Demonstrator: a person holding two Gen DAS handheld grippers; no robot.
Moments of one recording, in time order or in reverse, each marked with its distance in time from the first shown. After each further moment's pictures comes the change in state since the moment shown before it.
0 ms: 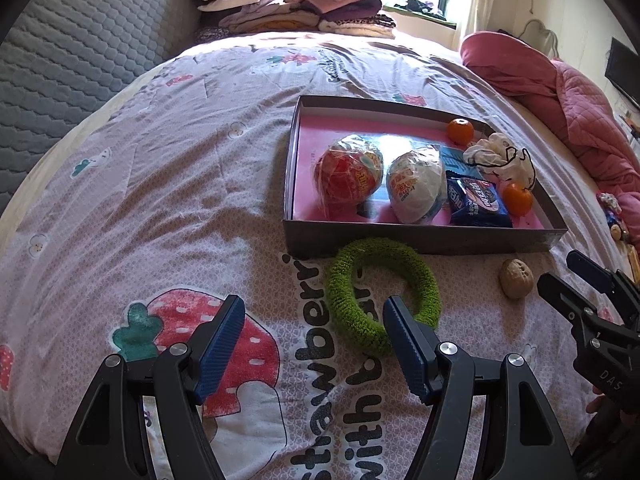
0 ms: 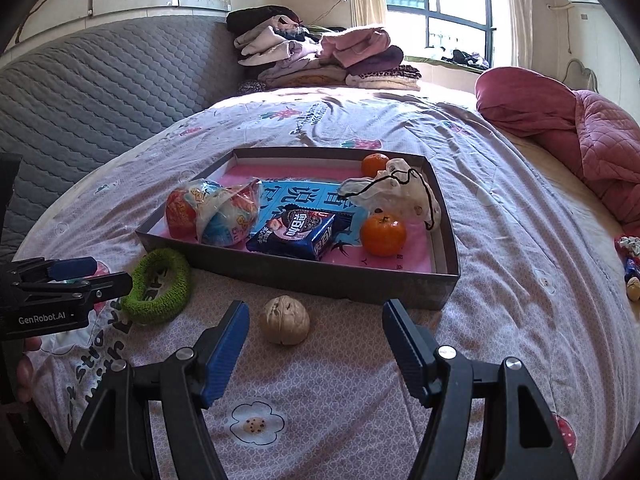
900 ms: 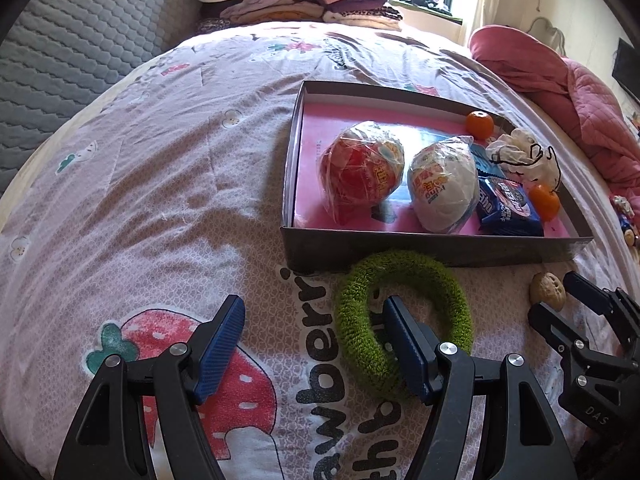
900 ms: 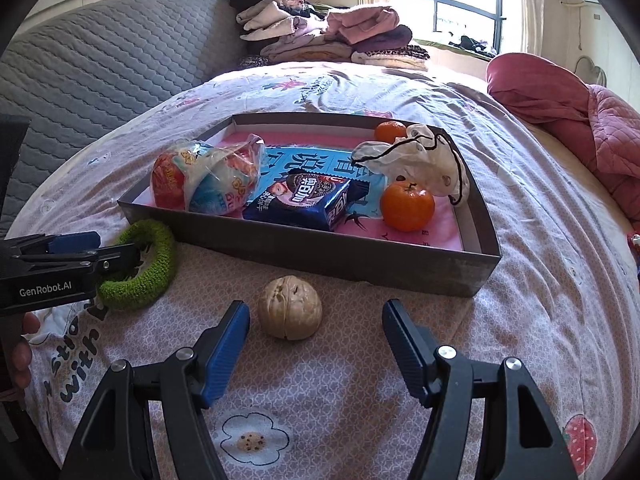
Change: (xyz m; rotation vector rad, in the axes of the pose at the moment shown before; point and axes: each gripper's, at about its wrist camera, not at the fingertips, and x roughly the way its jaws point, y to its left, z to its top) left arm 0.038 -0.001 0.009 -0.006 0.020 0.007; right arm 0.035 0.007 -0.007 -0.012 0.079 0.004
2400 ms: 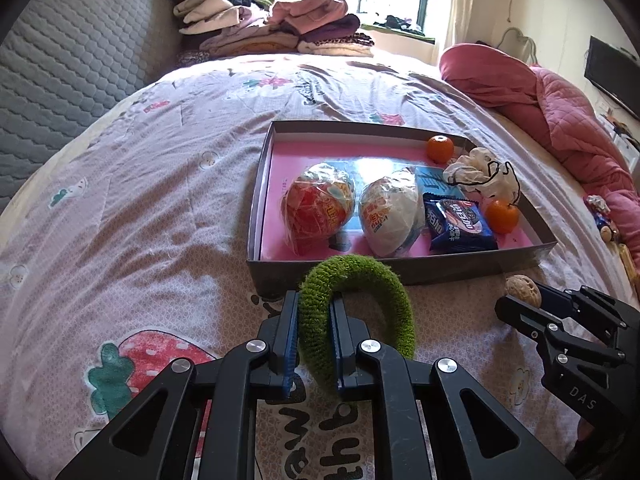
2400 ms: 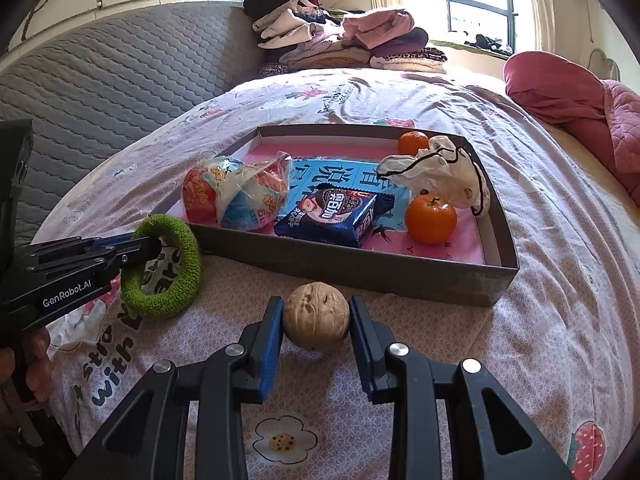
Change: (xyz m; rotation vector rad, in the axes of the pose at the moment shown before) left arm -0.030 -0.016 0.003 0.052 -0.115 -0.059; right arm -0.015 0.003 0.007 -0.002 -0.037 0.095
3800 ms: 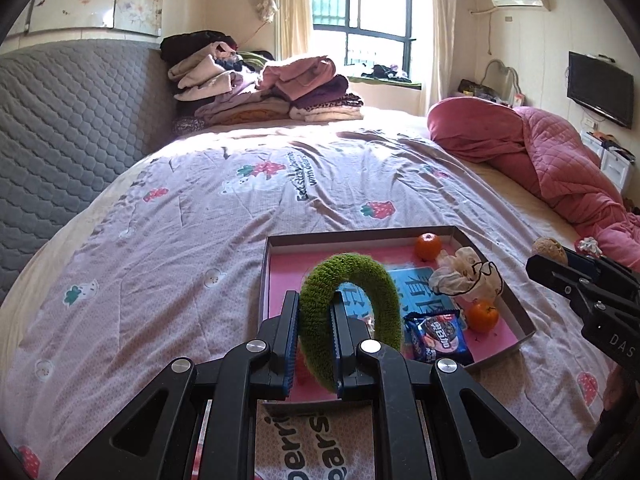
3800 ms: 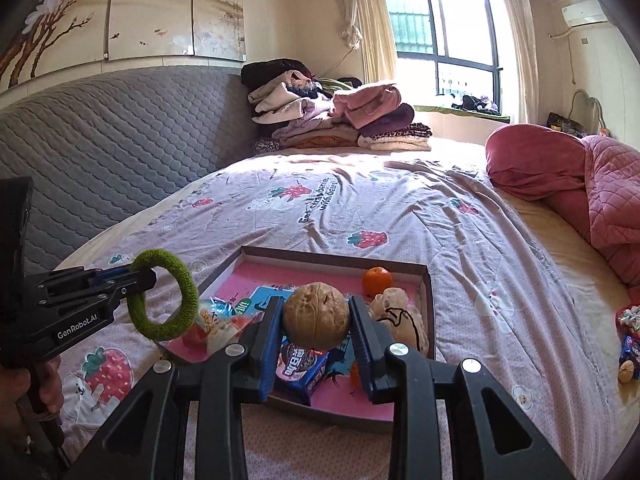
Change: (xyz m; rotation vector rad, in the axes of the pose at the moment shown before) left arm -0.032 -0.006 0.080 0.050 -0.201 0.003; right arm -0.050 -0.026 0.091 -0.022 -0.248 -0.048
